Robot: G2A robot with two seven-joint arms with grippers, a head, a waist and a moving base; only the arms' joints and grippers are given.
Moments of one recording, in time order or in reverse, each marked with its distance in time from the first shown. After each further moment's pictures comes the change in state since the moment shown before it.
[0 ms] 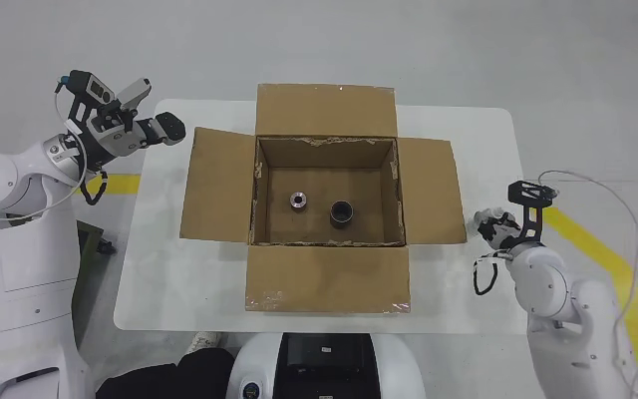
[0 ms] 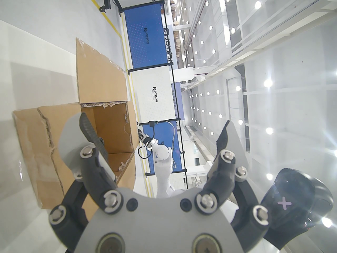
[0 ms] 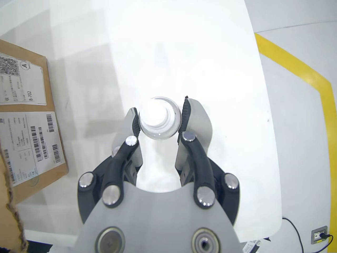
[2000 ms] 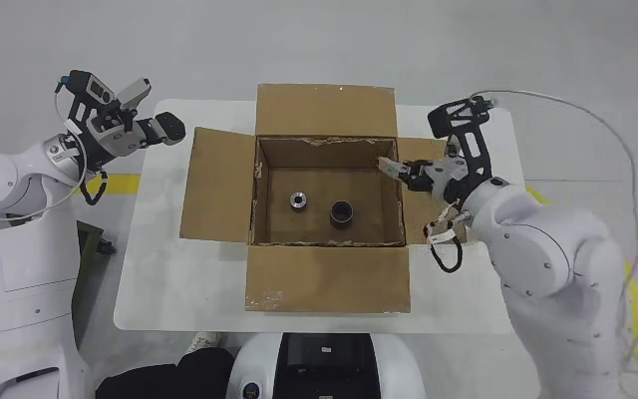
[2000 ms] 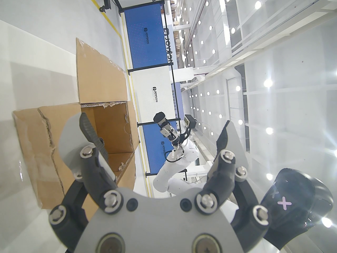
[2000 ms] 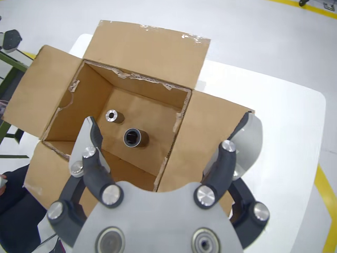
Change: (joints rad) left arm 0.000 0.000 0.000 0.000 0.000 0.000 0.000; right arm 0.493 -0.019 -0.353 -0.187 0.085 -0.115 0.236
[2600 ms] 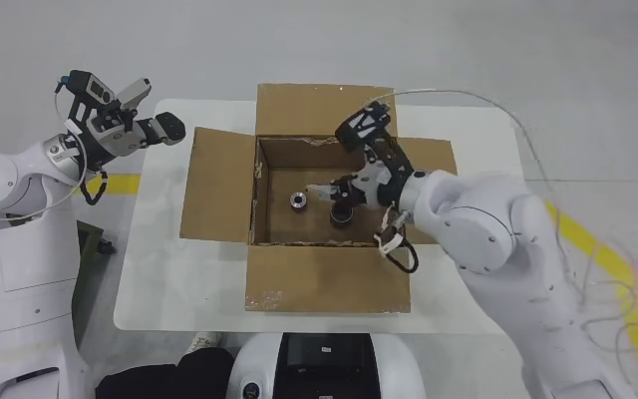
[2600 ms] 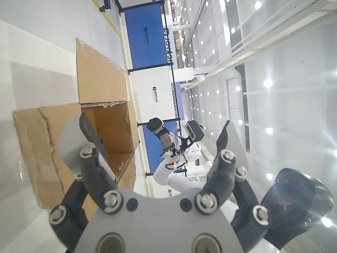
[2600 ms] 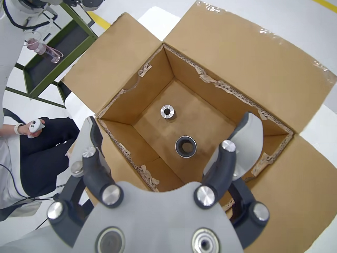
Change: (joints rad) left arm 0.000 0.000 0.000 0.000 0.000 0.000 0.000; right arm 0.210 -0.040 -0.248 0.188 0.223 -0.135 -0.002
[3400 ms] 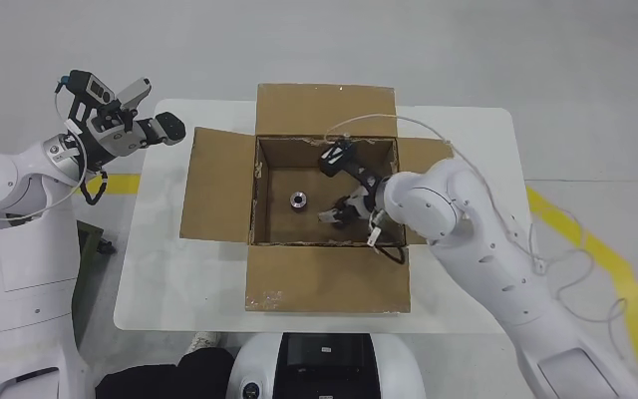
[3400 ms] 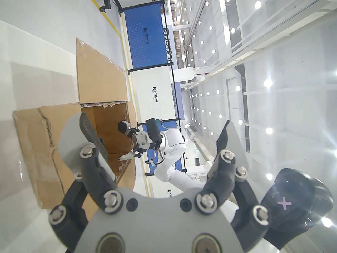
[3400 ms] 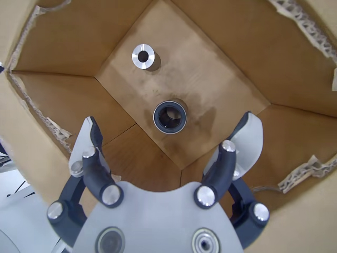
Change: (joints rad) left arm 0.000 0.000 0.000 0.000 0.000 0.000 0.000; right arm 0.103 -0.017 -0.161 0.292 -0.054 -0.083 0.190
